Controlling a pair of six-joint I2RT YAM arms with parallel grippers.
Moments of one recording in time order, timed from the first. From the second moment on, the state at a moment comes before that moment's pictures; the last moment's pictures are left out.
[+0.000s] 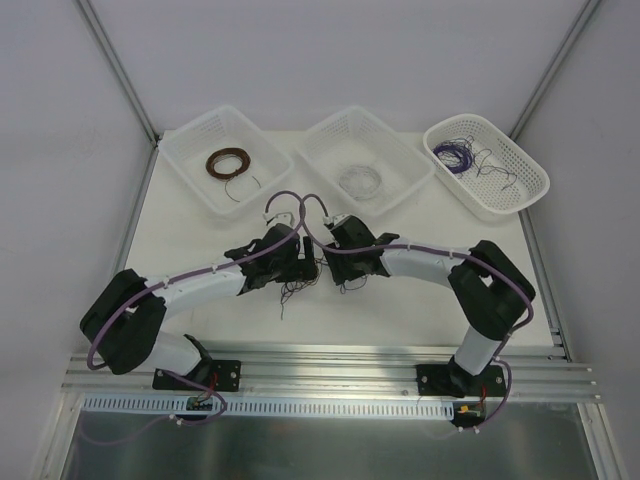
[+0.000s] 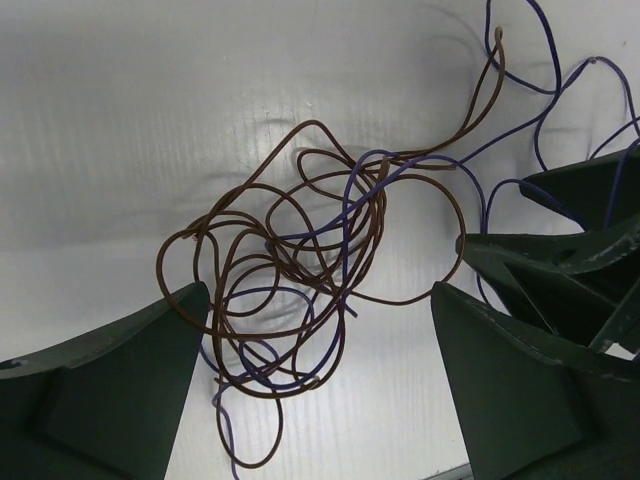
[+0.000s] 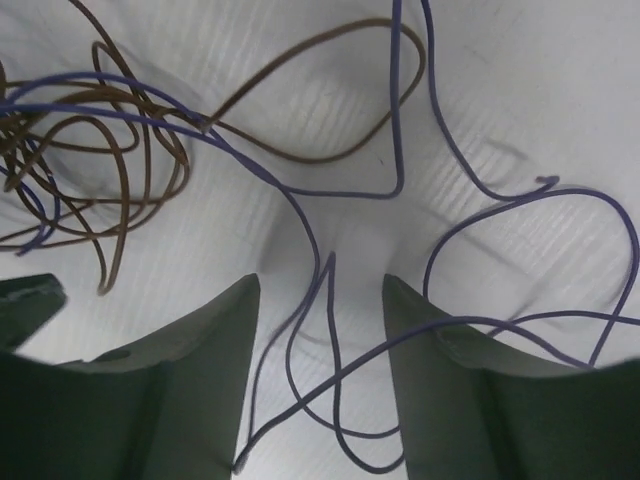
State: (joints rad) left arm -0.75 1.38 0.72 -0.20 -0.17 -0.72; right arm 0.82 1.72 0.99 -0.30 0.06 0.31
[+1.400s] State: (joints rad) left arm -0.85 1.64 0.89 -0.29 -0.39 -0.91; right arm 0.85 1.06 1.21 -0.79 0.23 0.42
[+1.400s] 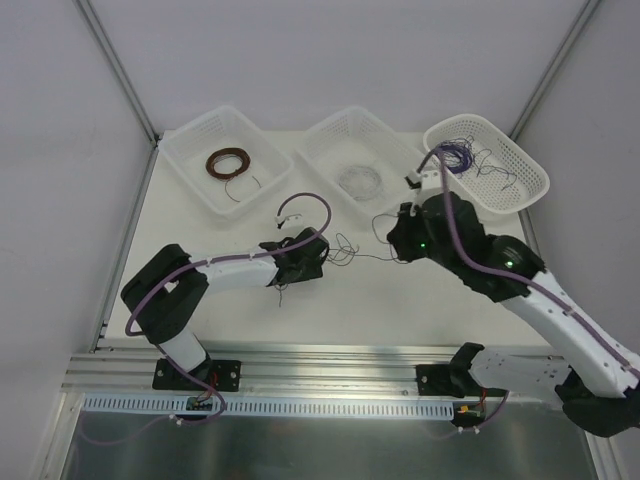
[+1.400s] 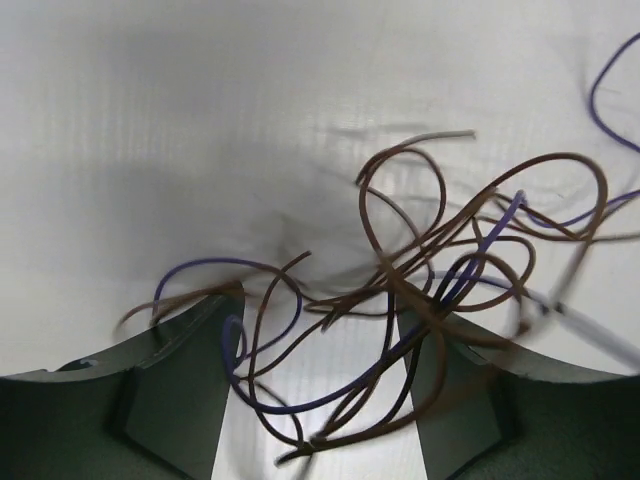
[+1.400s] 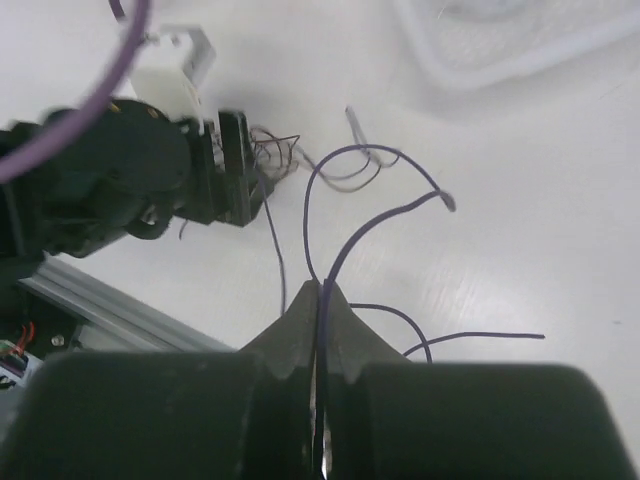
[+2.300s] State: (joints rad) left arm -0.68 1.16 0.81 -0.44 -0.30 -0.77; right arm 0.66 0.82 1.37 -1.19 0.61 0.29
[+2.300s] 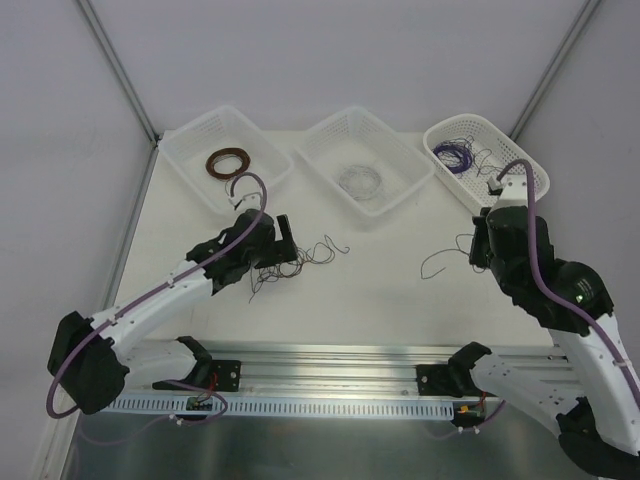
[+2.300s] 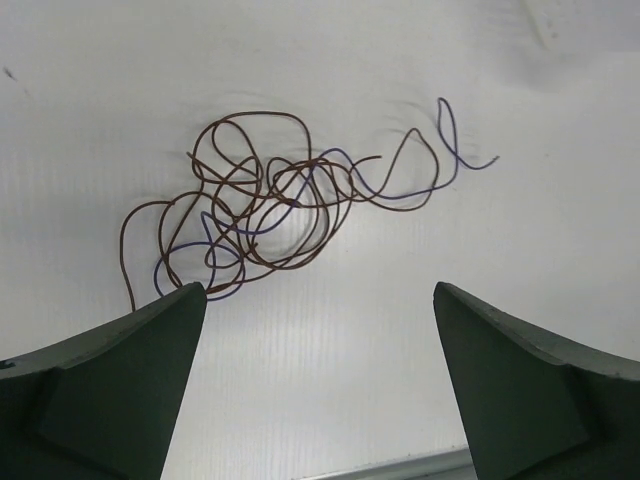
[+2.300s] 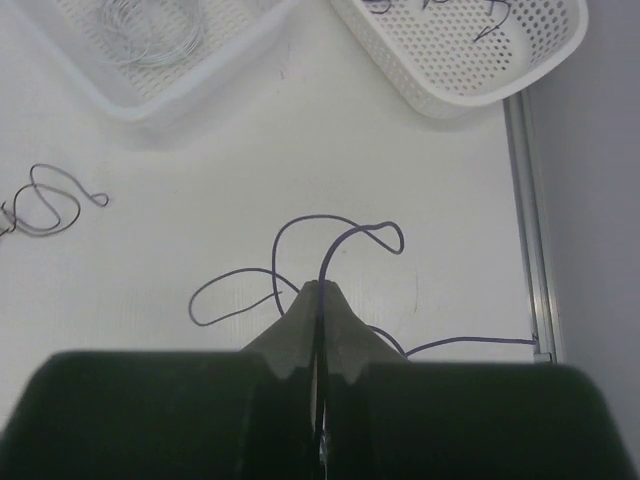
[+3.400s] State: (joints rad) left arm -0.48 0.84 0.76 -0.55 -0.30 -0.30; right arm -0.19 1.97 2.00 -0.48 0.23 0.27
